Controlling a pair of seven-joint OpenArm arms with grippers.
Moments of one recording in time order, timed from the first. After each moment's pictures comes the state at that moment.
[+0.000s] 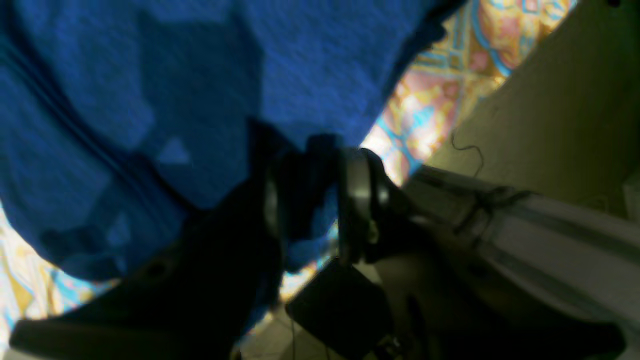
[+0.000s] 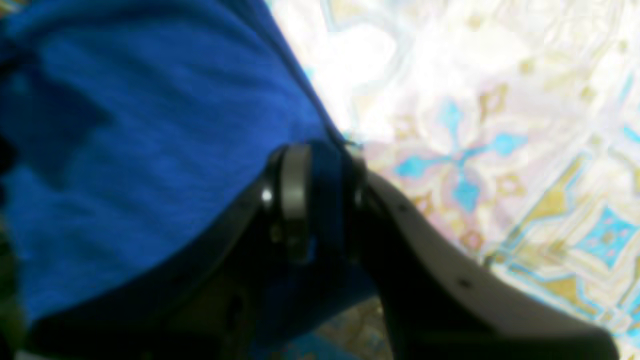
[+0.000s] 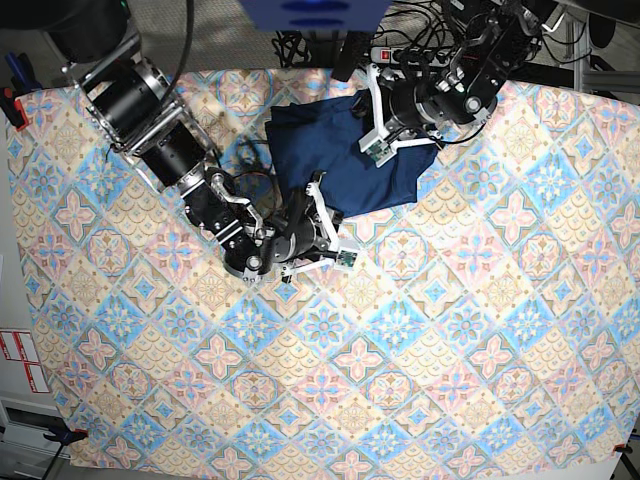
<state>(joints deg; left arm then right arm) 16.6 -23.3 26.7 104.8 -23.6 -15.2 53.9 25.3 7.3 -43.7 58.5 15.9 40.9 -42.7</state>
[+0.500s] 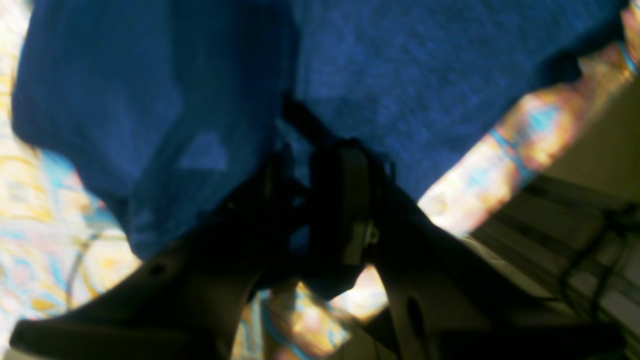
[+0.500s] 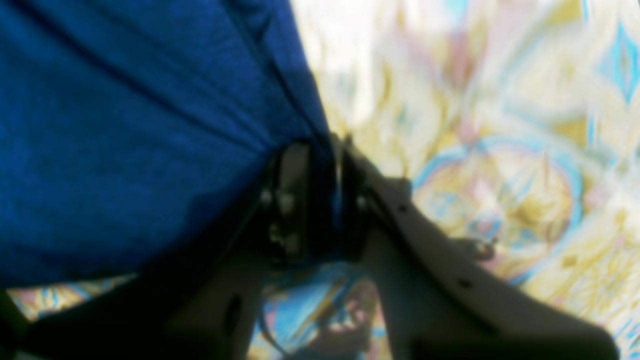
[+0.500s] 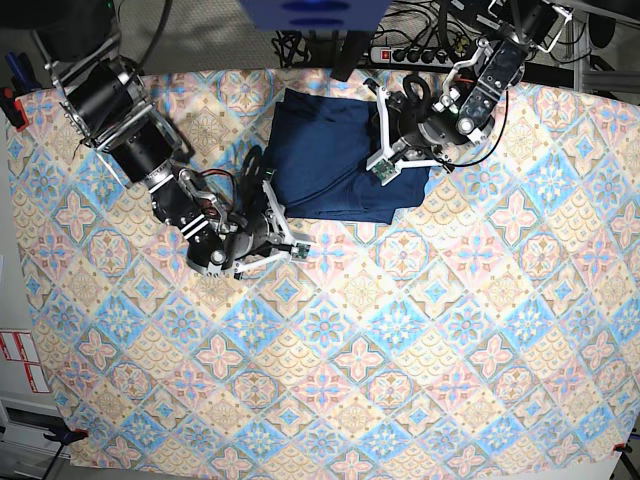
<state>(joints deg) 11.2 -22.7 26.9 96.1 -16.2 -15.7 52.3 22.8 16.1 -42.2 64.2 13.1 41.3 -49.8</state>
